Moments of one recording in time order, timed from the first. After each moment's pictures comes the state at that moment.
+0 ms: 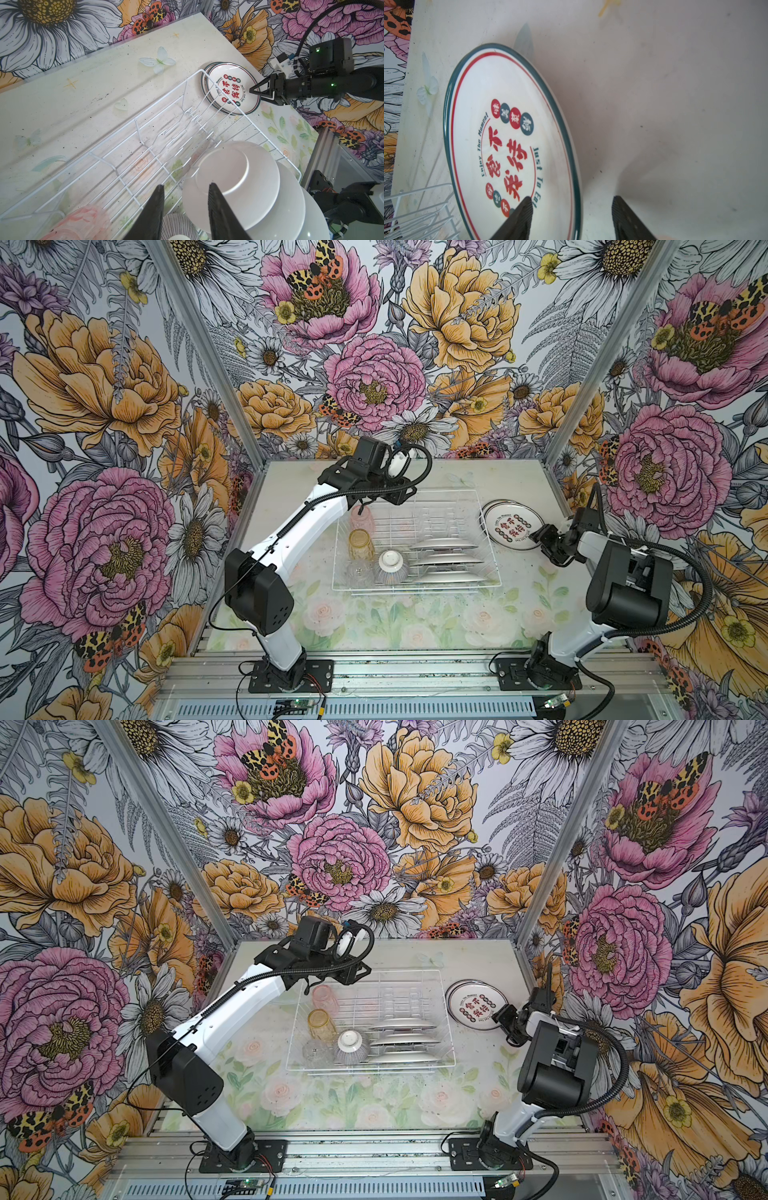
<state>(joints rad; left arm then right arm) -0.55 1.71 1.70 -0.71 0.34 -0.05 -0.46 1.66 0.89 -0.32 -0.39 0.42</state>
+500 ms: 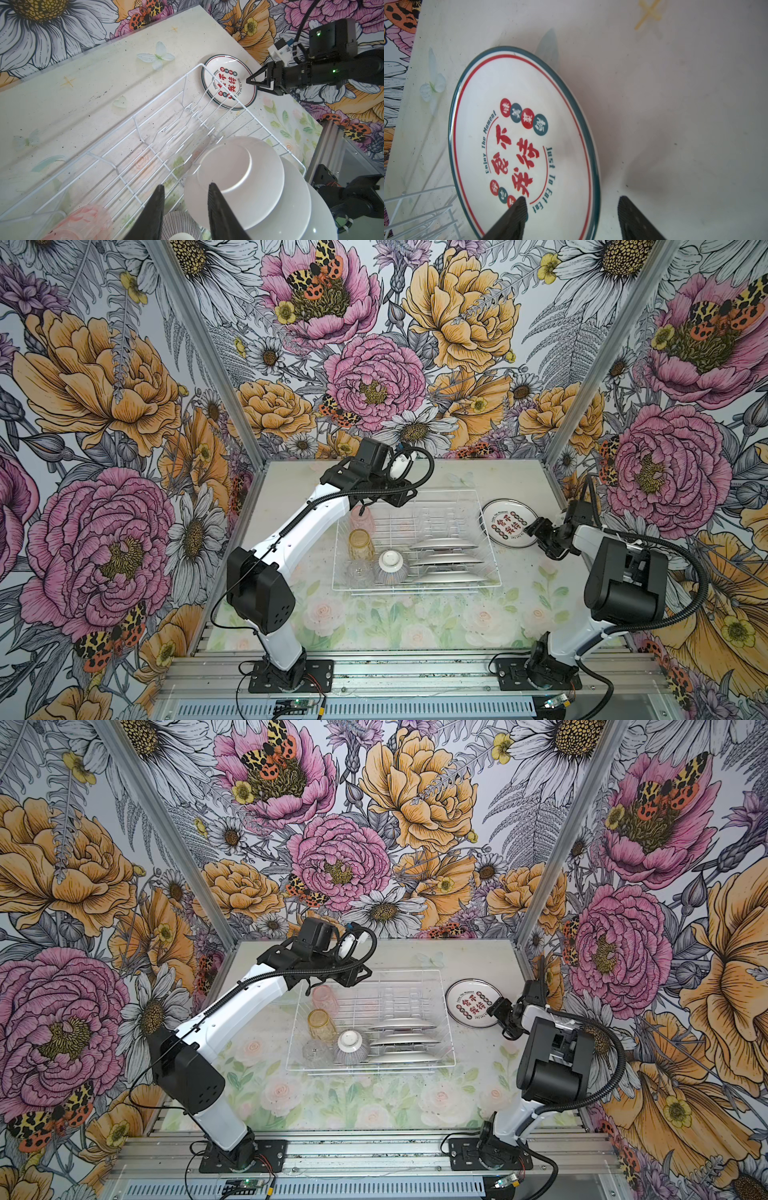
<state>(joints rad) -0.56 1.71 1.70 -0.73 0.33 -0.01 -0.41 1.69 0.95 -0.33 -0.36 0.43</state>
